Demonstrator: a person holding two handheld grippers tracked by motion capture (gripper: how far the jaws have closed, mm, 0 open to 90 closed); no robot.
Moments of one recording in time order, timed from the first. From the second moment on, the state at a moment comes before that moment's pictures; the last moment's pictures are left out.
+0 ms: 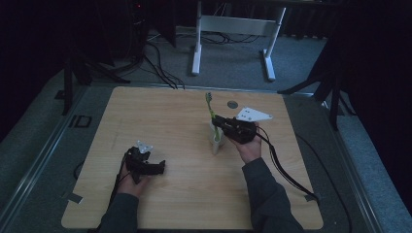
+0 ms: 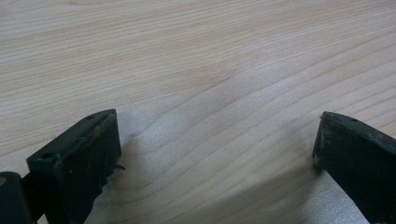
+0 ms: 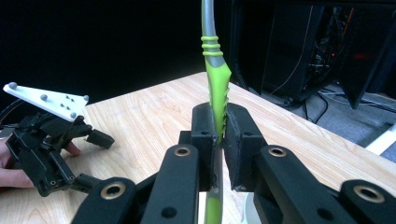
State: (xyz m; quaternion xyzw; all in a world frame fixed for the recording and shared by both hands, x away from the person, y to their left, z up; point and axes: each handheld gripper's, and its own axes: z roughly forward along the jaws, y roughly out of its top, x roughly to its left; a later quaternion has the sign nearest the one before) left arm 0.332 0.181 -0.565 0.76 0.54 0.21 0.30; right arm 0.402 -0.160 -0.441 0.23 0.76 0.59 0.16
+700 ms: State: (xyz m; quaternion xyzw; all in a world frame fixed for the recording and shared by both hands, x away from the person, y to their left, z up) left arm 0.332 0.181 -0.565 0.76 0.54 0.21 0.30; right arm 0.407 -0.165 -0.455 0.24 0.77 0.57 0.16
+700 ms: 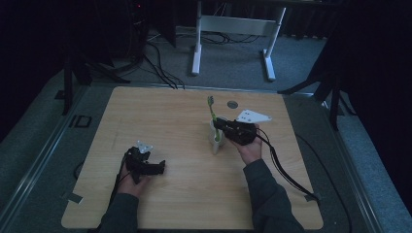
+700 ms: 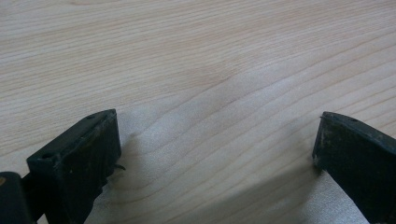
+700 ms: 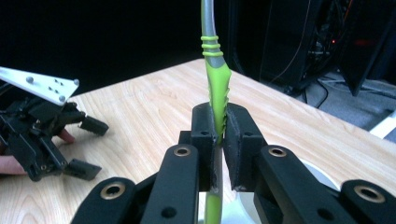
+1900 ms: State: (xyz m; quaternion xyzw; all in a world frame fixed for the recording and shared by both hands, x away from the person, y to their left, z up) left arm 0.332 0.181 -0.565 0.76 0.54 0.21 0.30; right arm 0.402 -0.171 -0.464 0.23 0.81 0.52 0.14
